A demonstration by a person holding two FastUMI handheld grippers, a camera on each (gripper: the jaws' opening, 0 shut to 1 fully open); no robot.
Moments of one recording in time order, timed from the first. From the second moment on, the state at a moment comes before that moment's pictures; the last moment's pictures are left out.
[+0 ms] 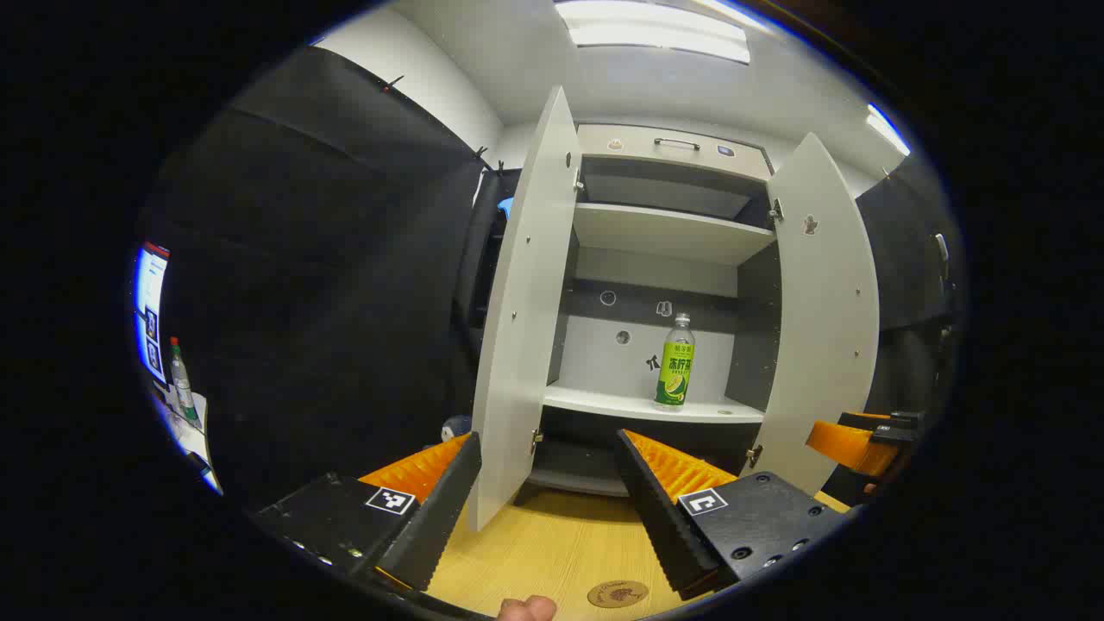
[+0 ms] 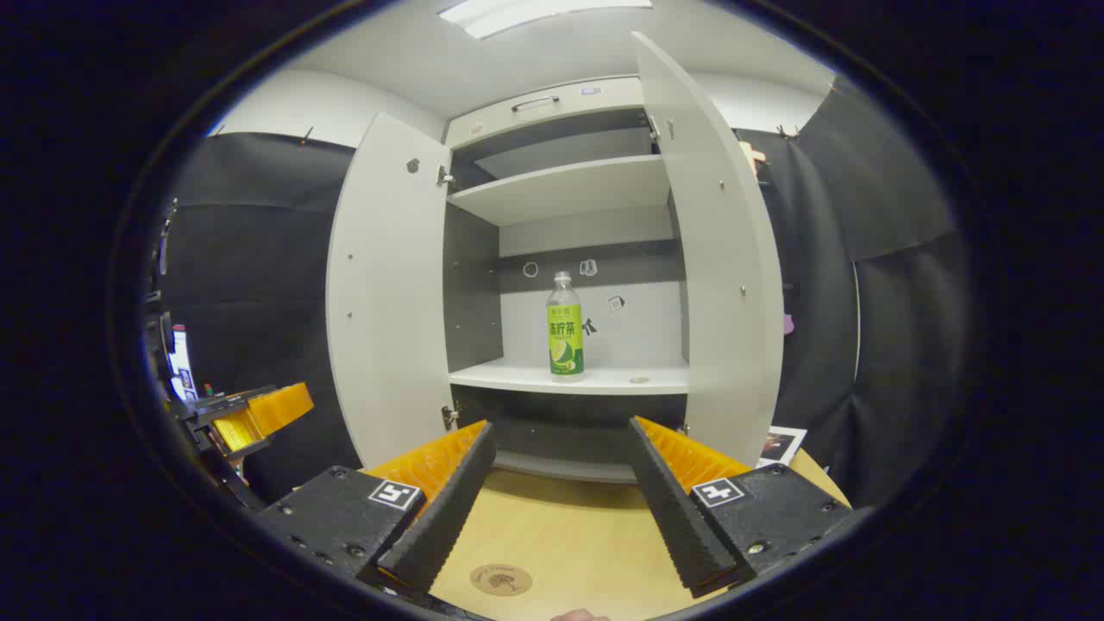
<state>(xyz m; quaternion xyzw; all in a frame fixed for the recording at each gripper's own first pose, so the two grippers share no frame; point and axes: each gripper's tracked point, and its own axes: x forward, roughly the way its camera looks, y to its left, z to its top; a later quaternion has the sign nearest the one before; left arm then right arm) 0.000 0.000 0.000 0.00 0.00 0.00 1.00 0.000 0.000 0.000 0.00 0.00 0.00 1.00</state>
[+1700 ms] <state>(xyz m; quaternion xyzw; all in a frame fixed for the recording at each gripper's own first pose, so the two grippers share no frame) 0.004 -0.025 0.020 -0.01 -0.01 -0.06 1.00 -0.044 0.000 0.013 0.00 -0.02 -0.02 1.00</state>
